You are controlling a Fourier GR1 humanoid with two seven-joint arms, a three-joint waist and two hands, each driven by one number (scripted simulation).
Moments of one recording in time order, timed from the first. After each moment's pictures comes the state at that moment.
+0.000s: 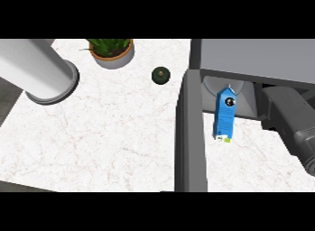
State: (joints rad) left arm 0.44 0.25 0.57 -2.25 0.92 -0.57 0.17; right arm -1.02 -0.33 -0.33 -0.07 0.18 -0.39 -0.71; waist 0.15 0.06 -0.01
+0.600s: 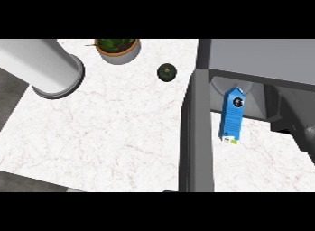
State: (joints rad) left arm 0.40 0.28 0.59 -2.23 0.88 -0.57 0.17; right arm -1.05 -0.38 -0.32 -0.08 0.18 -0.39 -0.70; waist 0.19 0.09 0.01
